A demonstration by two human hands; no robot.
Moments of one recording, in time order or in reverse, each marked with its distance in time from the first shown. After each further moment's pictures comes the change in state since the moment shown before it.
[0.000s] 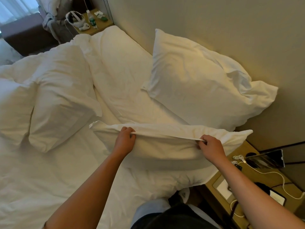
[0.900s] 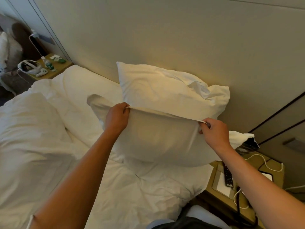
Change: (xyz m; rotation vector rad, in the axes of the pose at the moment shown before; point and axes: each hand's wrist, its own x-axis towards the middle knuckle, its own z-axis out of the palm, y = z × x) left_hand 0.120 0.162 -0.090 0.038 0.140 0.492; right_hand -0.016 -0.059 -0.095 0.162 0.563 0.035
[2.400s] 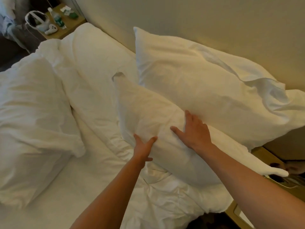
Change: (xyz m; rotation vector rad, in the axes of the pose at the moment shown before) left_hand -0.007 -0.108 0.186 -0.740 -0.302 -1.172; right_hand 0.125 -0.024 0.242 -0.541 -0.495 -0.174
